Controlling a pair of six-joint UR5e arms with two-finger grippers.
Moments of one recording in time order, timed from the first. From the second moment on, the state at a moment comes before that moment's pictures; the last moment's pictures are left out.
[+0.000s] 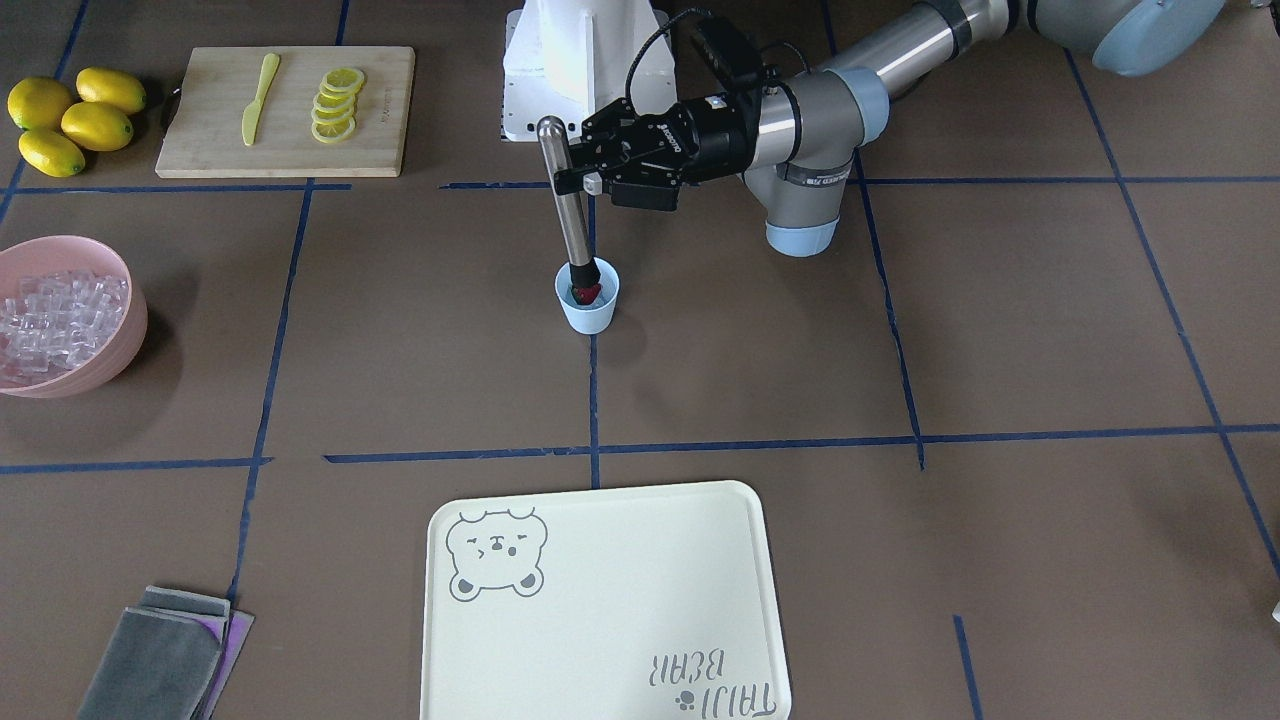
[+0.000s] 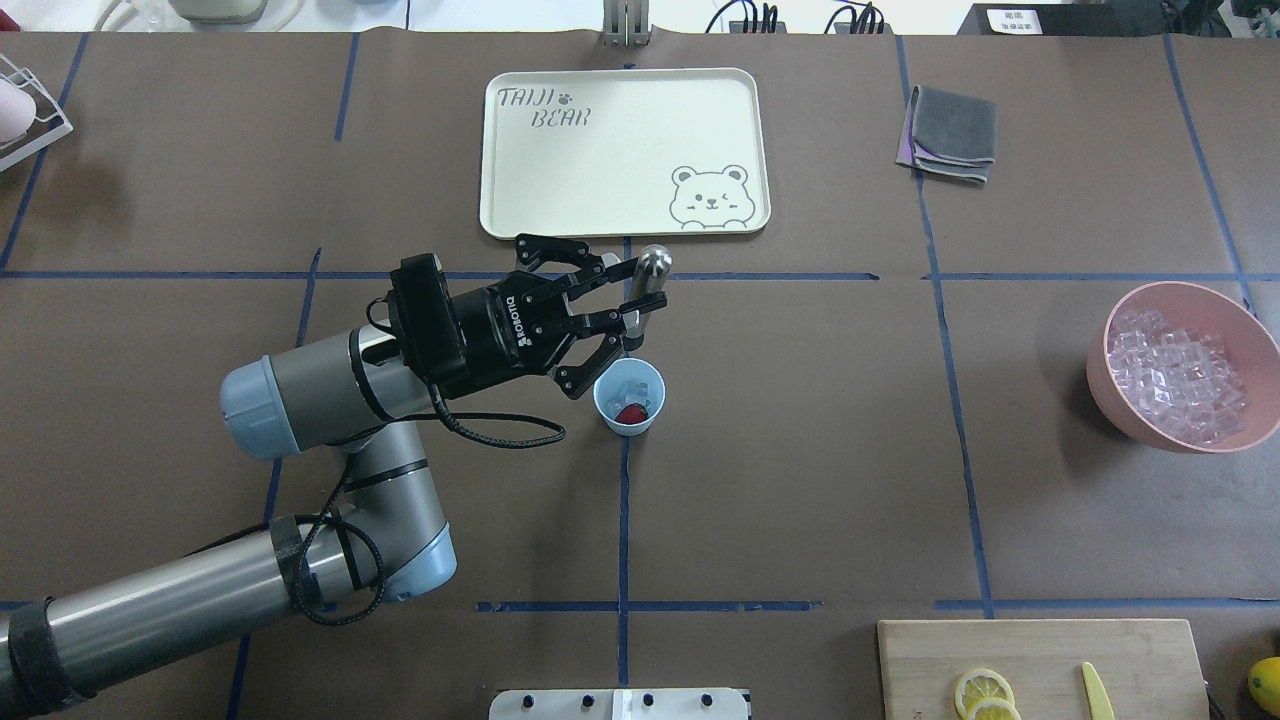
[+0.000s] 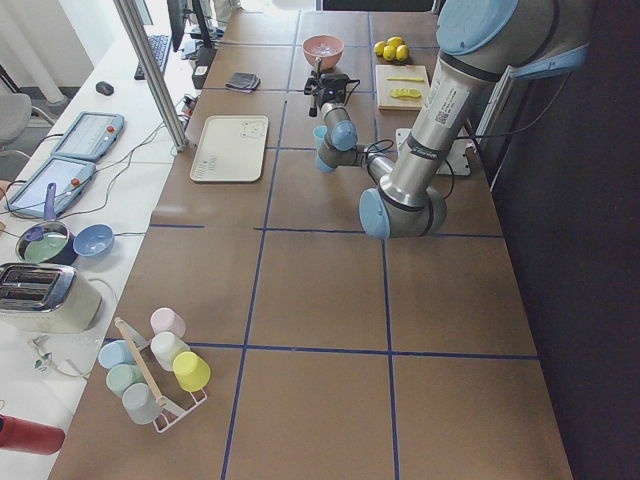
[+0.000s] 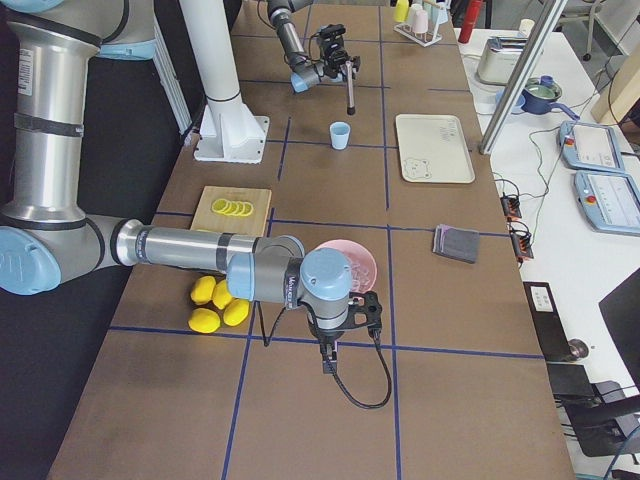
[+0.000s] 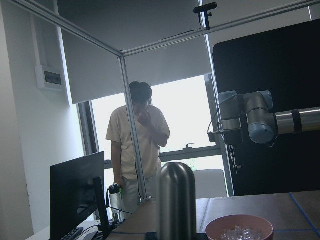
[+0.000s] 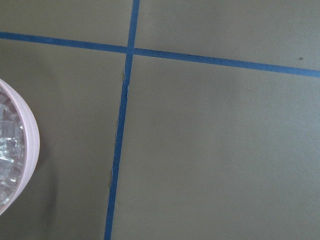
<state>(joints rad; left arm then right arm) -0.45 -2.22 -1.30 -3.59 -1.54 -0.14 1.66 -1.74 1.71 -1.56 2.30 -0.18</state>
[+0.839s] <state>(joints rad) -0.35 -2.22 -1.20 -3.67 -1.46 -0.06 1.66 -1.75 1.71 -1.56 2.30 -0.18</state>
